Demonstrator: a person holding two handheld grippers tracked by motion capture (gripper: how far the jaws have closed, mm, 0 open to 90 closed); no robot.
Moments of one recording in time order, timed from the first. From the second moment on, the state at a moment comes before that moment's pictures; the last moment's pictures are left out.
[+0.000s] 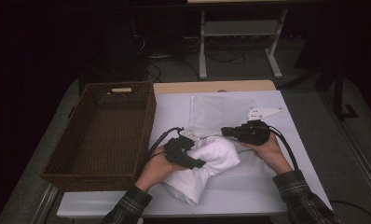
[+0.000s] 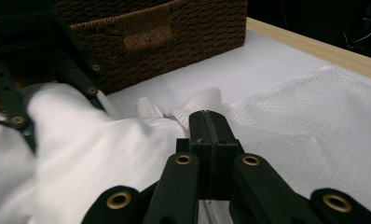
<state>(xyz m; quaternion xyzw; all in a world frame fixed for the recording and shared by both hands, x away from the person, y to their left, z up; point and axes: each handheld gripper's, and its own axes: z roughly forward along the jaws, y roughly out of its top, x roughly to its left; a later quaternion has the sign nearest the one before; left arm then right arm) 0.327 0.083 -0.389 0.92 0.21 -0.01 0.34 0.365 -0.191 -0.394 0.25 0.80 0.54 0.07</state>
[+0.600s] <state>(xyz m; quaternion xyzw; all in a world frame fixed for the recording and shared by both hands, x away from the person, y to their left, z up) 0.331 0.074 -0.407 0.92 0.24 0.01 0.32 0.353 -0.176 -0.392 0.22 0.82 0.53 0.05</state>
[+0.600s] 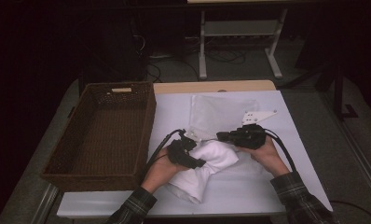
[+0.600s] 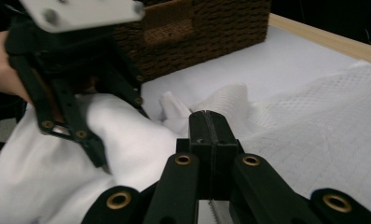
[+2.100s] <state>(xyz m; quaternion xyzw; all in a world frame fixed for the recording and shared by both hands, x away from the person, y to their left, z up) 0.332 0.072 -0.417 0.91 0.25 0.01 0.32 0.333 -0.244 -0.419 0.26 0.85 0.46 0.06</state>
